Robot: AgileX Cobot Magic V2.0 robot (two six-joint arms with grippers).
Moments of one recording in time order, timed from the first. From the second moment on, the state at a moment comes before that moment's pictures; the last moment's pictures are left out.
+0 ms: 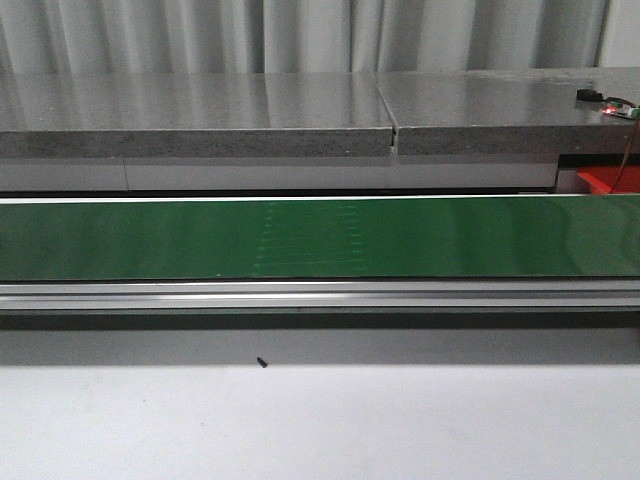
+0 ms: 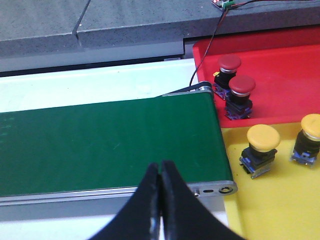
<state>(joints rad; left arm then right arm) 0.33 1.65 -1.39 -0.14 1.01 -0.10 -0.03 0.47 -0.45 0.00 0.43 0.14</state>
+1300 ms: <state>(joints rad) 0.35 1.64 -1.48 -0.19 1.05 0.02 -0.03 0.47 -0.45 0.00 0.43 0.14</state>
